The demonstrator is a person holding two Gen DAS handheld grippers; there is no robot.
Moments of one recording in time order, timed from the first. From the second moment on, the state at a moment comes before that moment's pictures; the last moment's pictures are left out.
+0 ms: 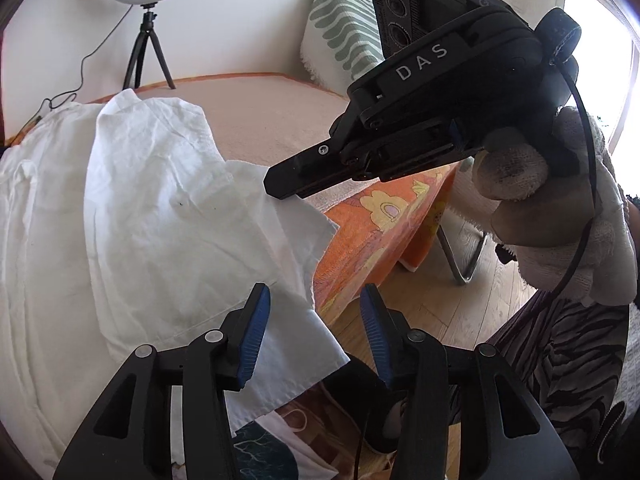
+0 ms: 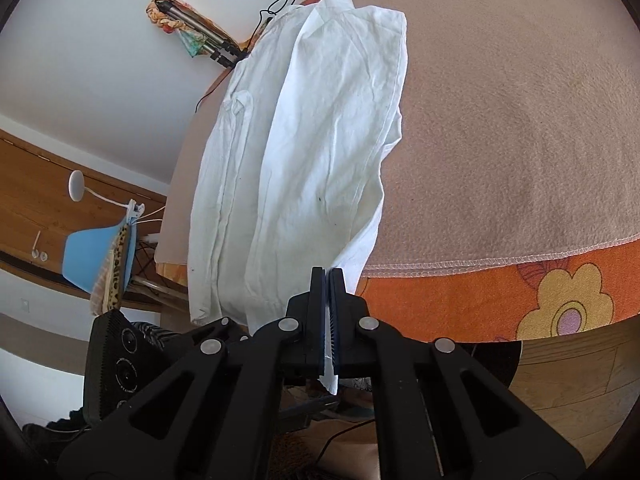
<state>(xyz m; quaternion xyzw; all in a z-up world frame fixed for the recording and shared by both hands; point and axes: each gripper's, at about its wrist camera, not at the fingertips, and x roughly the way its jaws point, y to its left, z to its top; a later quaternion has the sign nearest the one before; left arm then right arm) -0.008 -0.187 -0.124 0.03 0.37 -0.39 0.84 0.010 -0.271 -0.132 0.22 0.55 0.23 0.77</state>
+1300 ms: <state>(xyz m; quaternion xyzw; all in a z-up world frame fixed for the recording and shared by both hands) 0.005 -0.115 -0.108 -0.17 0.30 -0.34 0.88 0.205 -0.274 -0.156 0.22 0.53 0.16 0.80</state>
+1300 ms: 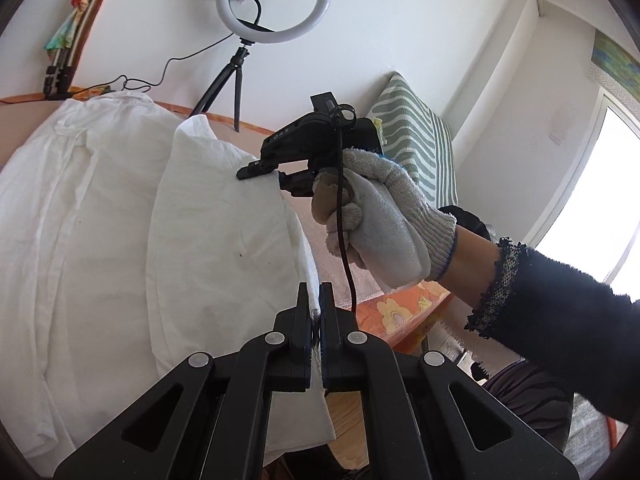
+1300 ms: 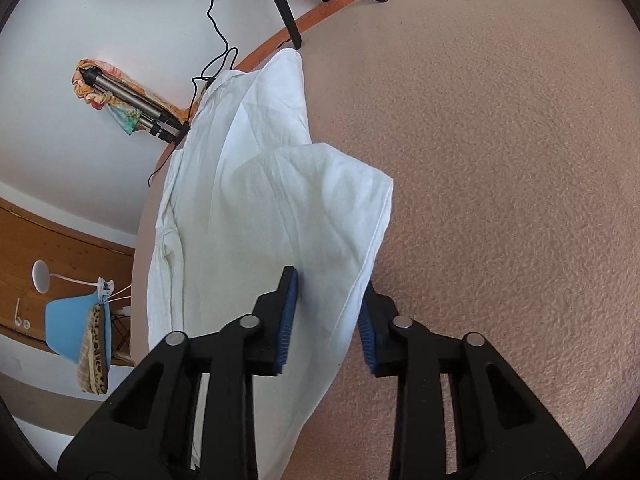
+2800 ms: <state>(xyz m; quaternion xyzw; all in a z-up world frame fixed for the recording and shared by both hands) -0.040 -0.026 -0.154 -0.23 0.34 -0.23 0.88 0.177 -0.004 -0.147 -0.17 0.52 0.20 0.81</state>
